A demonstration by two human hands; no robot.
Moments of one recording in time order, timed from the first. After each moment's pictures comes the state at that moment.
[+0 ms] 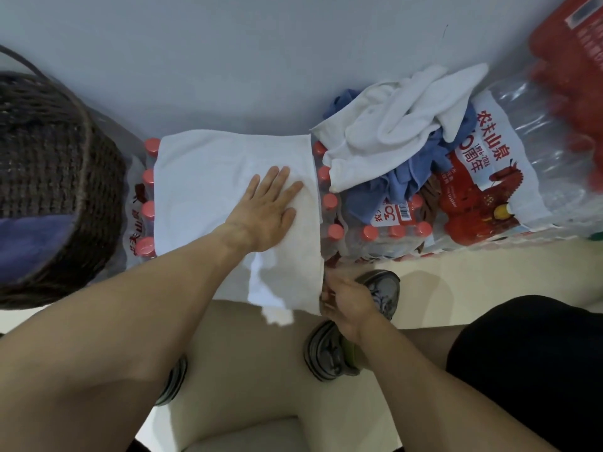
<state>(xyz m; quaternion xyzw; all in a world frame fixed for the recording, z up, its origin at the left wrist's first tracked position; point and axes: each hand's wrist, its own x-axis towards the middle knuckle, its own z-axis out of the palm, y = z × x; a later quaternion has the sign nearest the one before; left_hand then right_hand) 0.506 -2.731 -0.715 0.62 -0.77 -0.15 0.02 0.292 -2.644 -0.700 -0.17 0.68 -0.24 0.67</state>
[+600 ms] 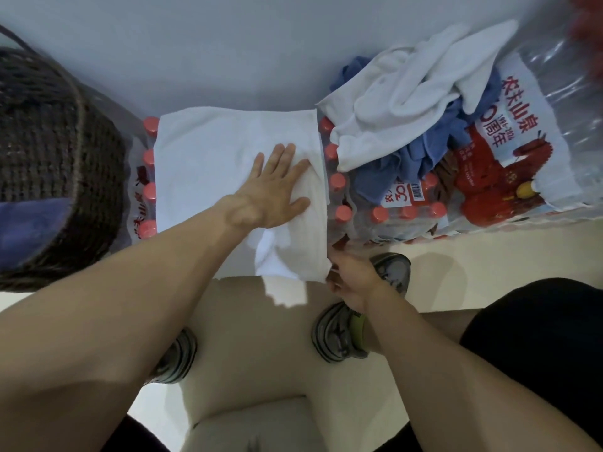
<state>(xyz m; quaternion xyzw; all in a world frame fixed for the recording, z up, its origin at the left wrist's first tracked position) 0.503 -2.742 -0.707 0.61 -0.77 -0.20 -0.03 0.298 -2.666 -0.712 -0.20 0.68 -0.18 0.68</state>
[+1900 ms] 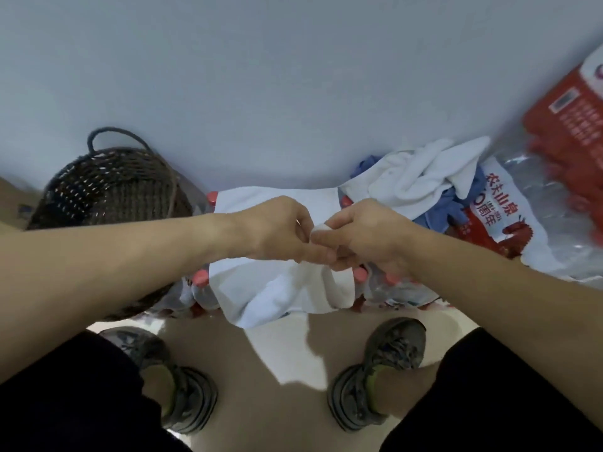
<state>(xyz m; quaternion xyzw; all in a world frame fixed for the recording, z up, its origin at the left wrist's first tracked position) 0.539 -2.688 -0.503 0.64 -0.63 -0.43 0.08 0.371 -2.727 -0.478 -0.58 0.54 -0.03 0.61</state>
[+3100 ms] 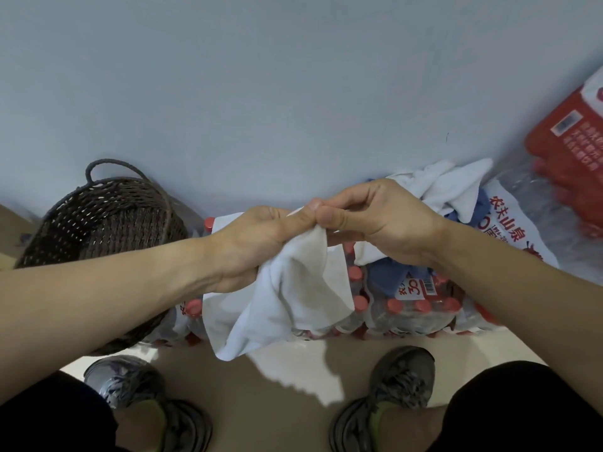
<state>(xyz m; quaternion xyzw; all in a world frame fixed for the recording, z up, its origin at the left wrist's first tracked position) 0.534 -2.696 -0.489 0.50 -0.38 -0.69 0.36 0.355 -2.778 -0.469 -0.61 0.33 -0.19 0.69</state>
